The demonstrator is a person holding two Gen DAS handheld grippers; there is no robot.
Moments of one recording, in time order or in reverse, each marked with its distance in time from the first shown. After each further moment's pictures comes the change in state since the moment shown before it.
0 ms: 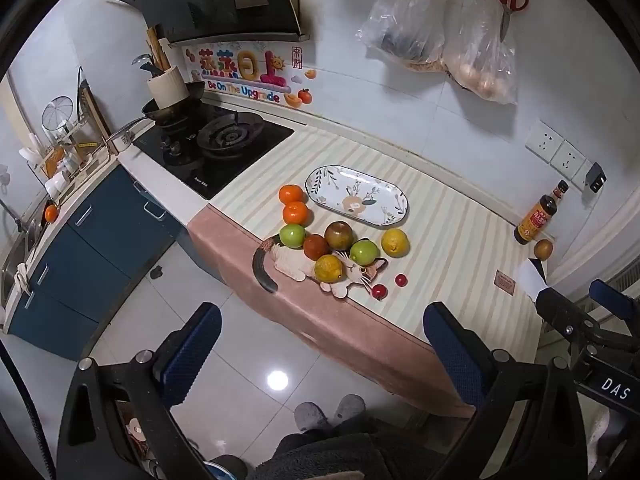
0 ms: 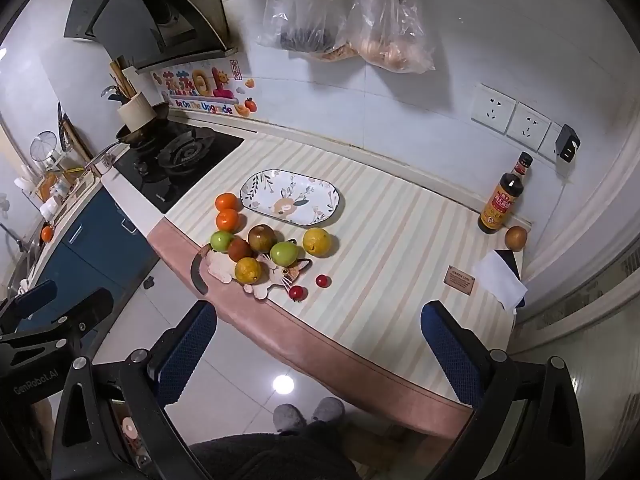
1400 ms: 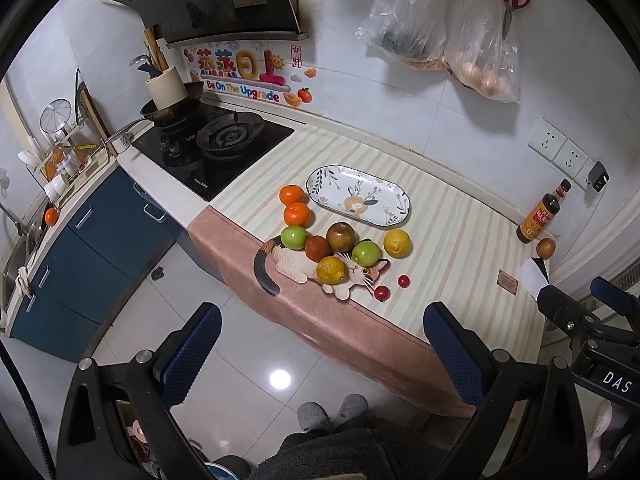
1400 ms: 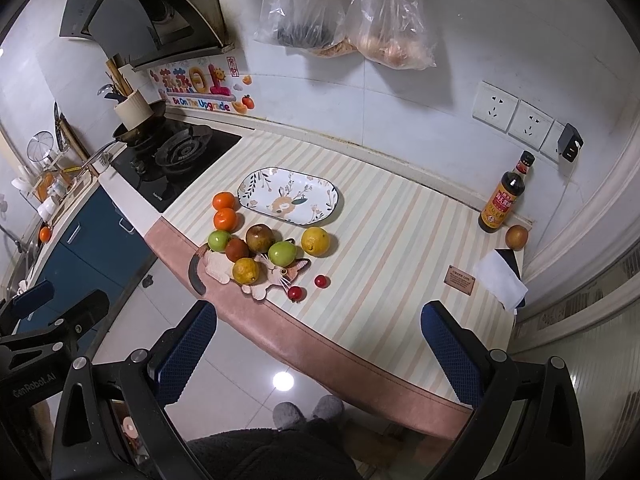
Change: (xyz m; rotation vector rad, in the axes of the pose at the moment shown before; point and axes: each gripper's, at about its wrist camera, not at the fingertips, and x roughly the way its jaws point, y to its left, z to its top) left arm 0.010 0.001 0.004 0.005 0.015 0.009; right arm 0.010 -0.003 0.008 -0.002 0.022 0.001
